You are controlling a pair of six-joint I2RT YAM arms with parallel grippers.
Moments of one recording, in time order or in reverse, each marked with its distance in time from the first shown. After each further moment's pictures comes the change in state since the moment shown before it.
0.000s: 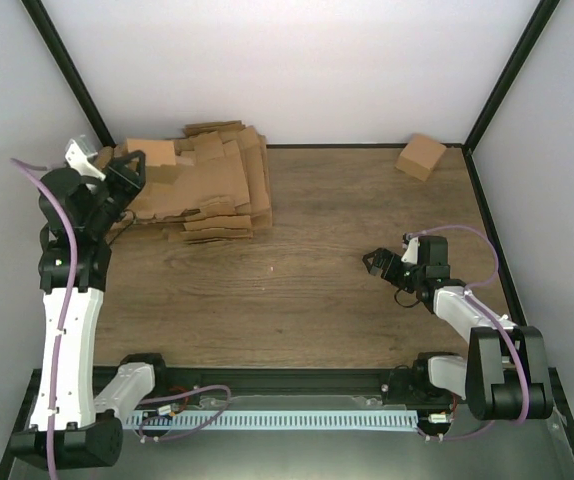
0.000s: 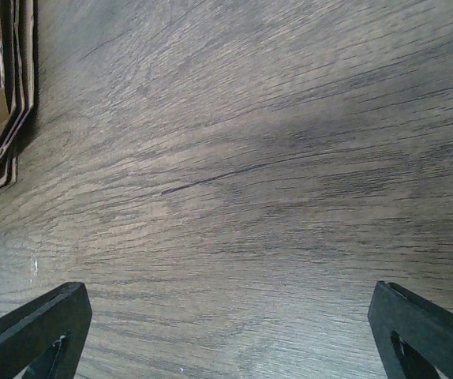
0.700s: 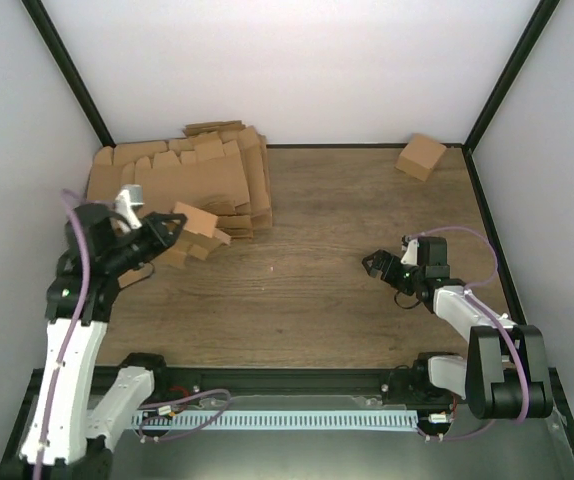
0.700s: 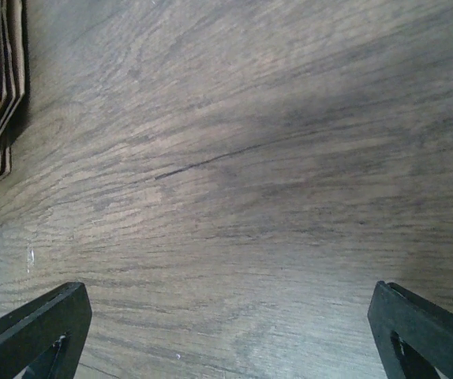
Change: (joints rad) left arm -0.072 -0.200 -0.150 -0.354 0.233 0.121; right arm 0.000 0.006 0.002 -0.026 -0.011 -0.001
